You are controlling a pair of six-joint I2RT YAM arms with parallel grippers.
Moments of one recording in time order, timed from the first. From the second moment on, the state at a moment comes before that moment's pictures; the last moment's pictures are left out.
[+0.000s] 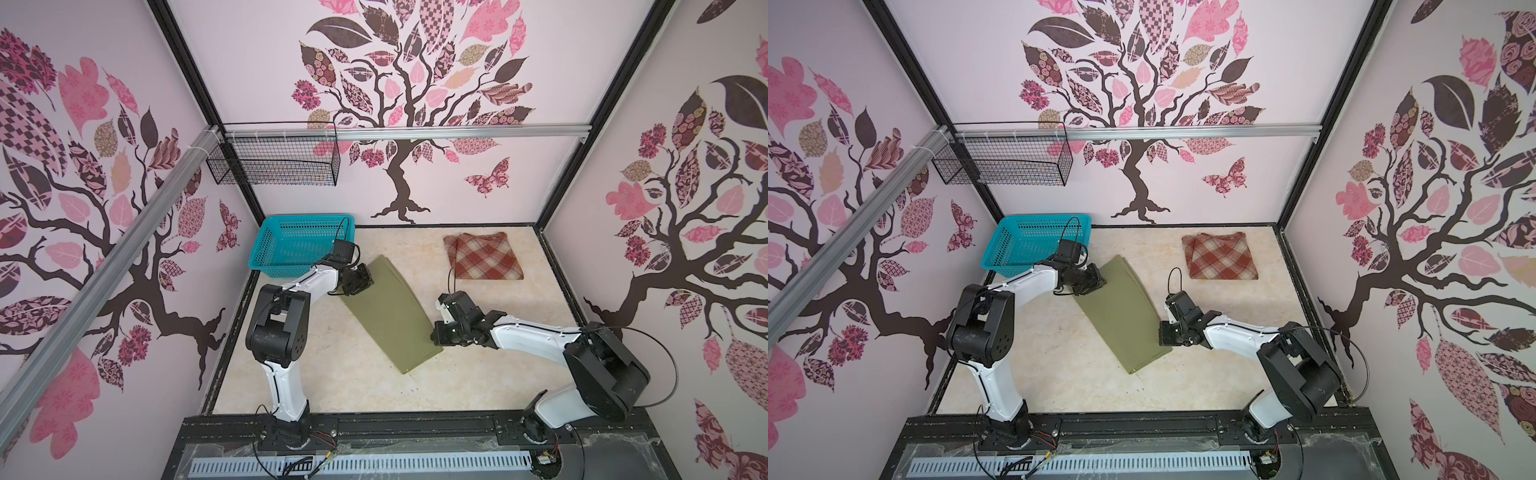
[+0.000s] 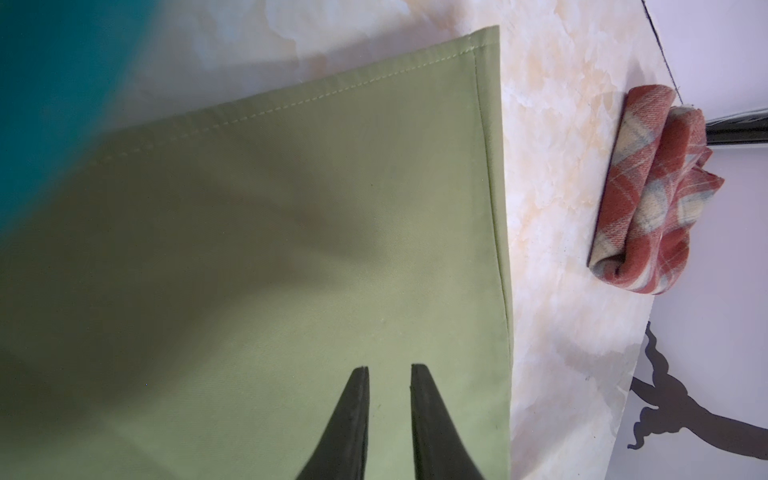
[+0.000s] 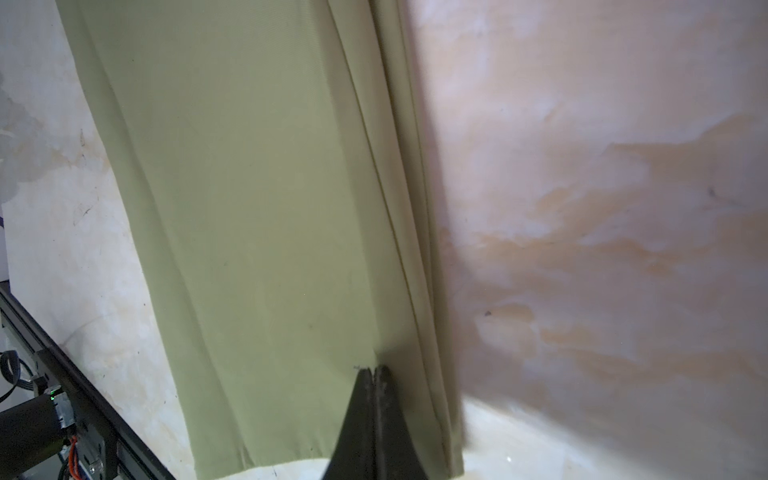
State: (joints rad) left arm -0.25 1.90 1.28 -0.40 0.35 -0.68; right arm 0.65 1.51 0.71 -0.21 -0.23 0.61
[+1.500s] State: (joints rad) left arm -0.40 1.67 0.99 -0.51 0.29 -0.75; right arm 0.66 1.43 0.83 -0.34 -0.14 0.53
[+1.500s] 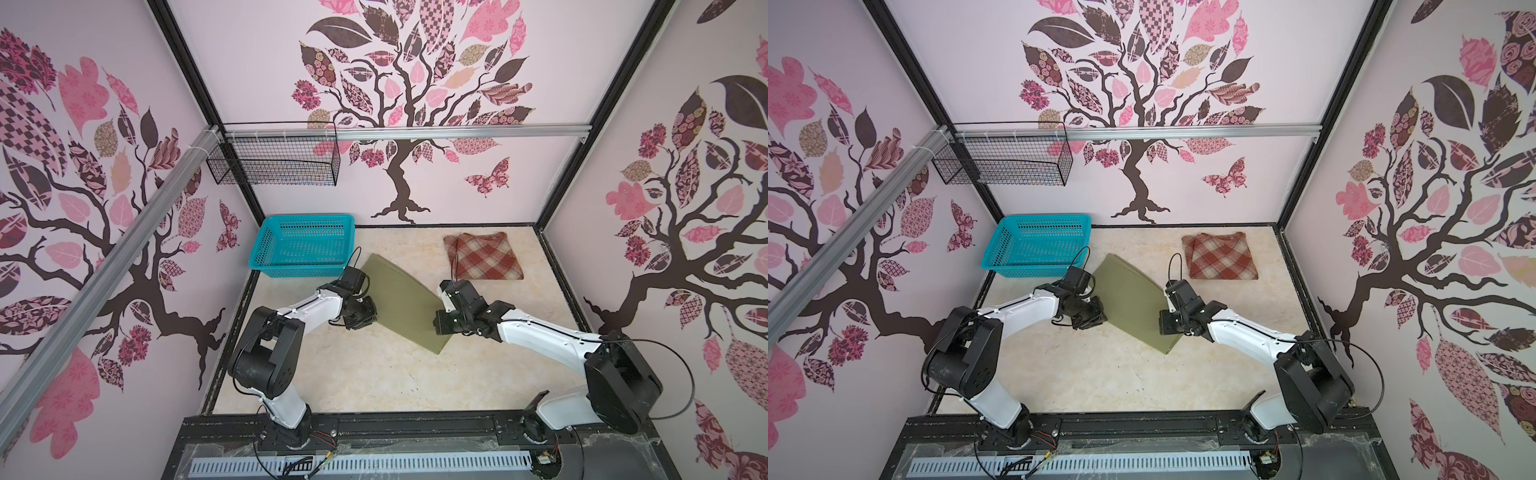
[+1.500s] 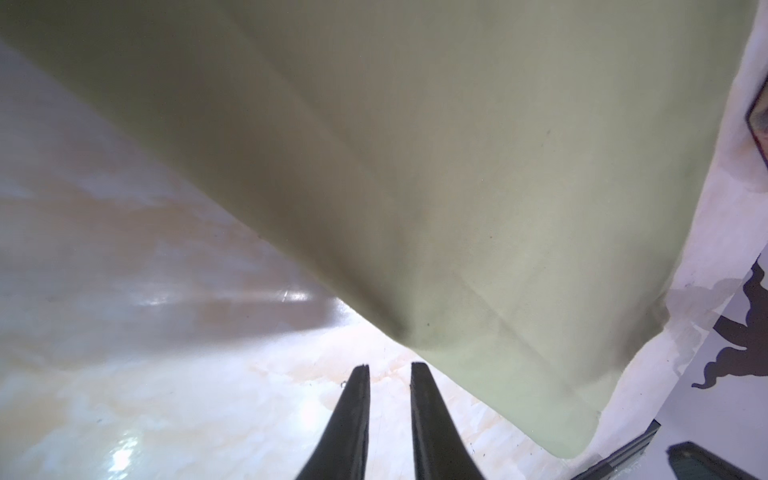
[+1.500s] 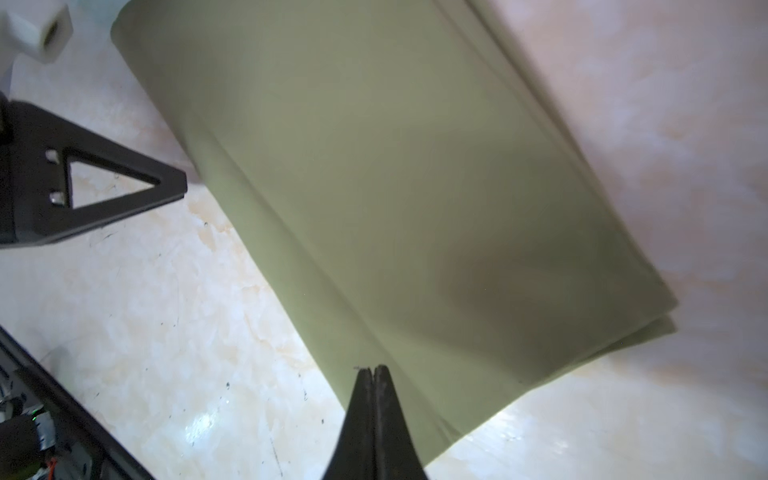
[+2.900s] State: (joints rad) left arm -0.29 1.71 0.89 -0.29 0.28 -0.75; right arm 0.73 1.44 0.79 -0.42 -0.18 0.55
